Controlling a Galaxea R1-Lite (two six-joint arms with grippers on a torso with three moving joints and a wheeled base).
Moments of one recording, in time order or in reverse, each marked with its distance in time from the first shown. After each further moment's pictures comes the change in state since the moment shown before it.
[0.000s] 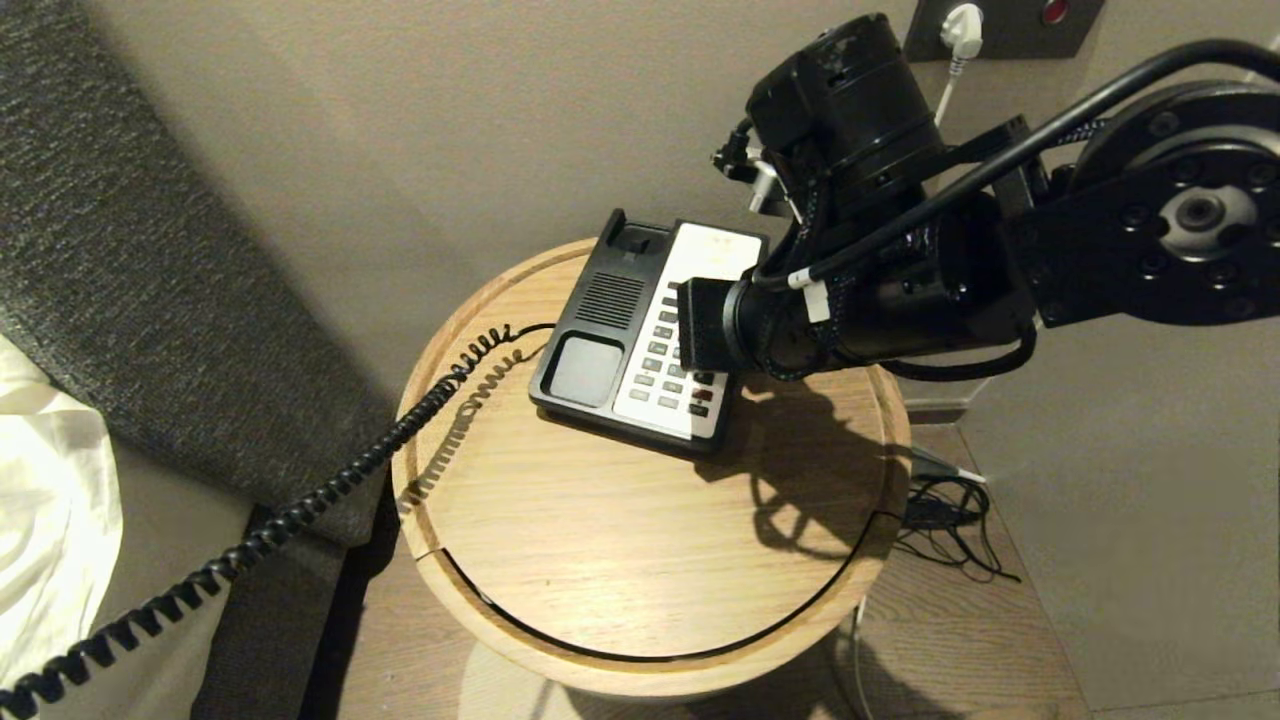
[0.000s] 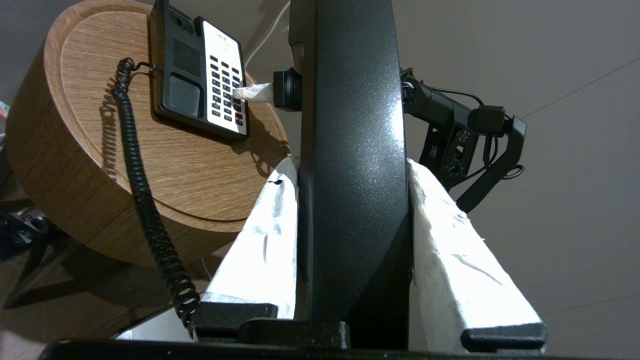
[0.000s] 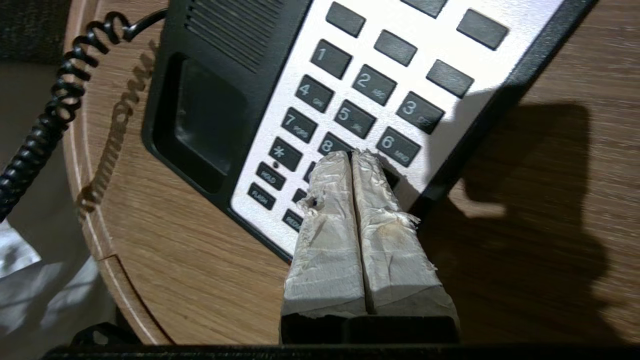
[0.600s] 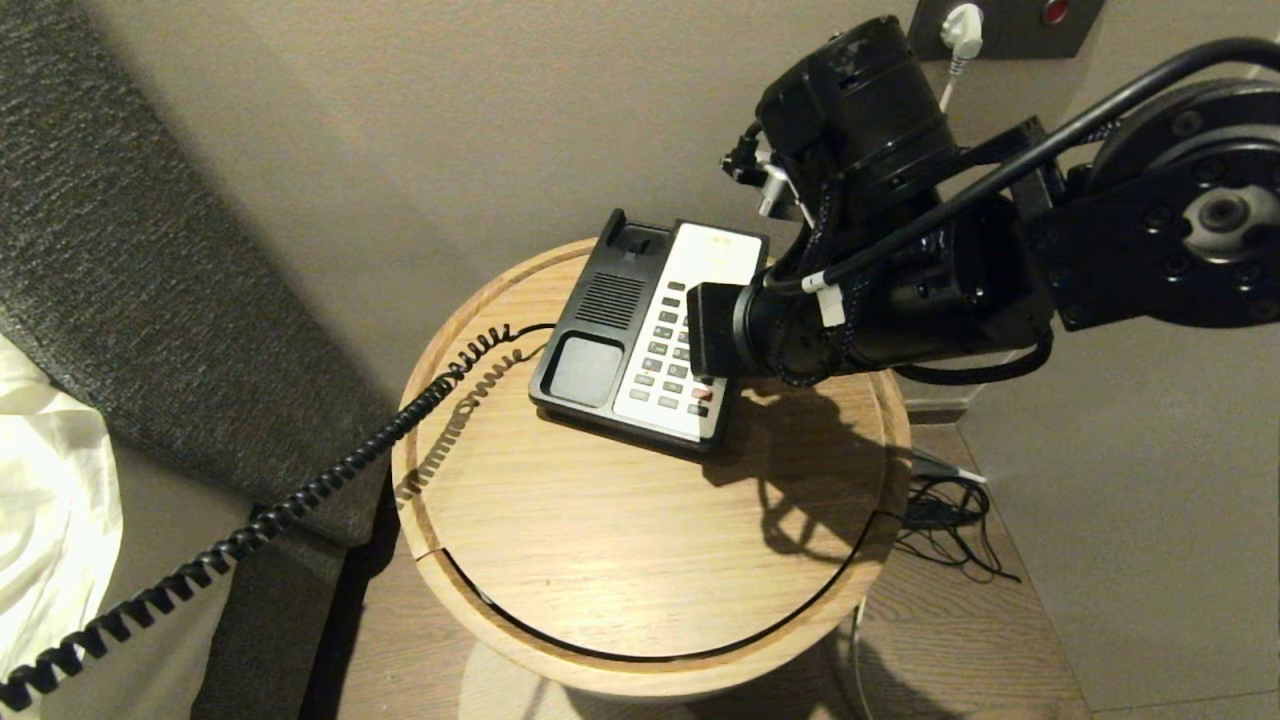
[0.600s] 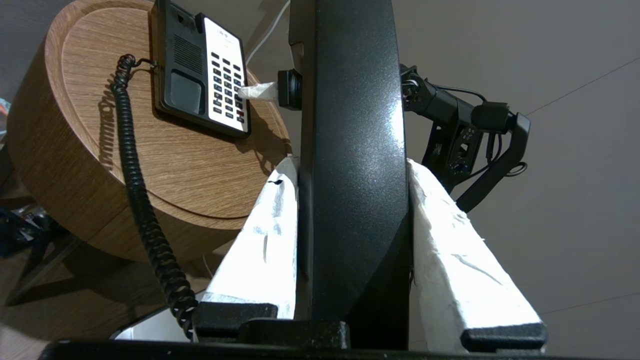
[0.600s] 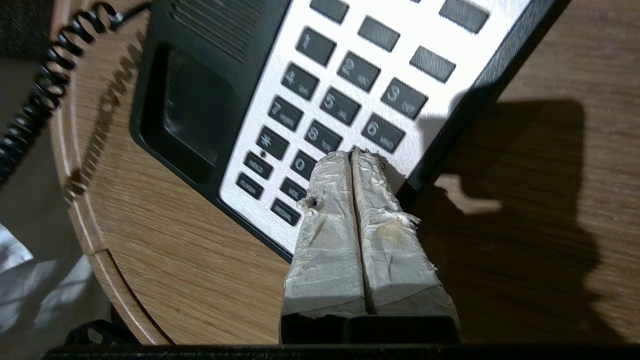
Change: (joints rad) left arm 0.000 -0.005 0.010 0.000 0.000 0.000; right arm -0.001 -0.016 0.025 0.009 -0.003 0.002
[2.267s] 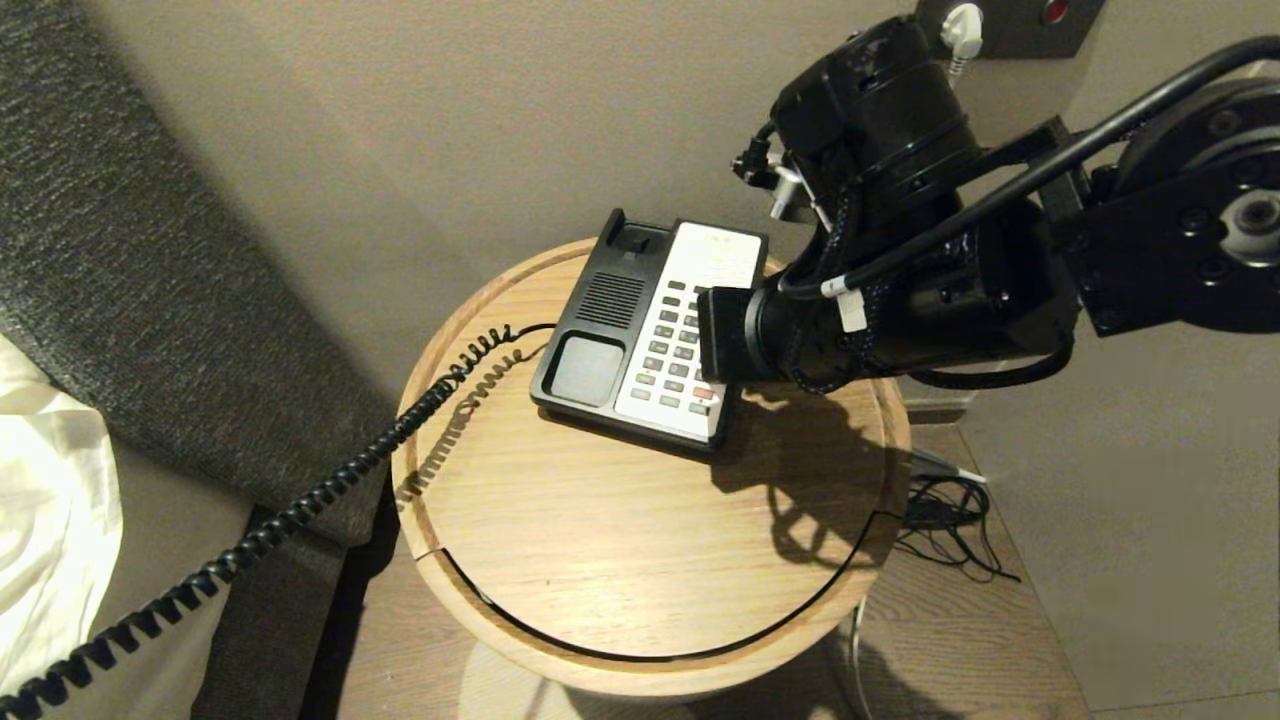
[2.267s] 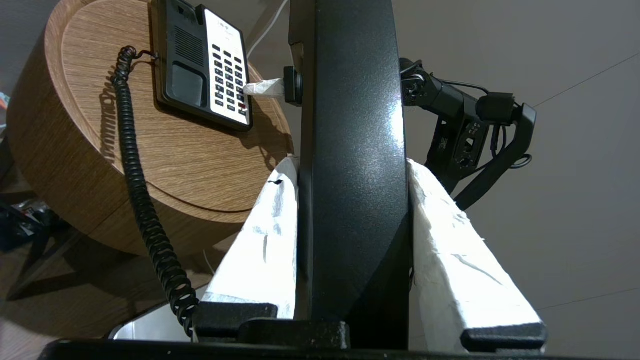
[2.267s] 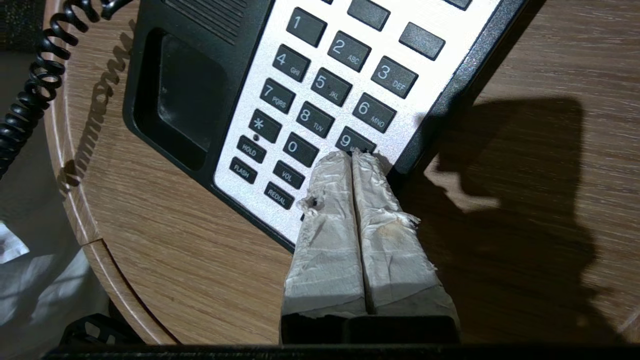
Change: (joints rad) left arm -0.005 -0.021 0.026 0.000 -0.001 -0.001; right arm 0.003 -0.026 0.028 0.002 -0.001 0.001
